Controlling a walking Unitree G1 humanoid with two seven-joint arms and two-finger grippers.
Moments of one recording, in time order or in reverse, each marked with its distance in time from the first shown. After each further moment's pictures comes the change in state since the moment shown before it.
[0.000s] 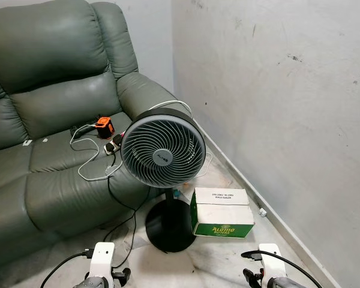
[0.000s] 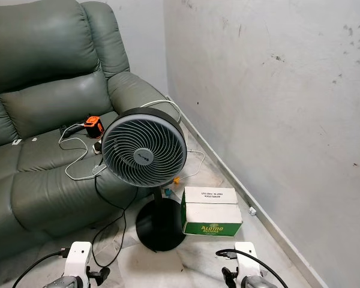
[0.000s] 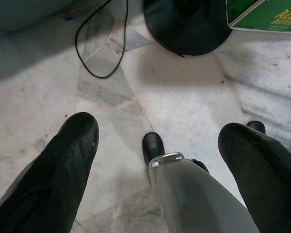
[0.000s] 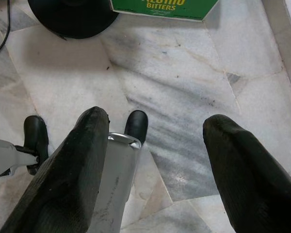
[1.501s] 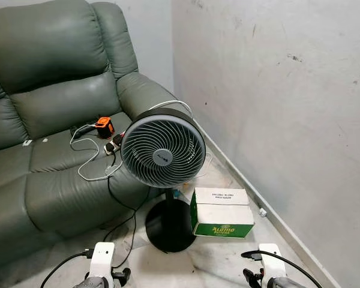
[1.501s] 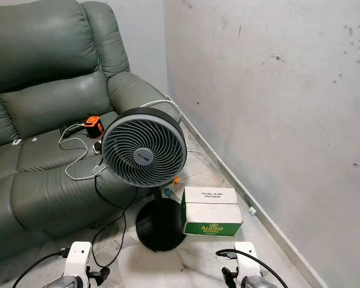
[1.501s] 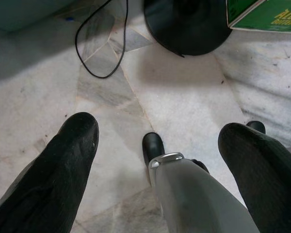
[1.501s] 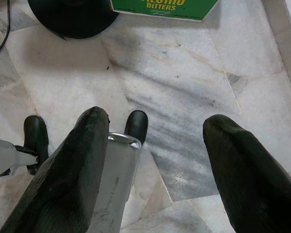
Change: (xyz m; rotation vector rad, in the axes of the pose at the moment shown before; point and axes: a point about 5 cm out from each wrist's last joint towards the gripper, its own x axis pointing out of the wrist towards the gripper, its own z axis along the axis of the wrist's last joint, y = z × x) left arm 0.000 0.000 0.000 0.000 0.000 0.000; right arm 0.000 0.000 0.000 0.000 0.000 0.000
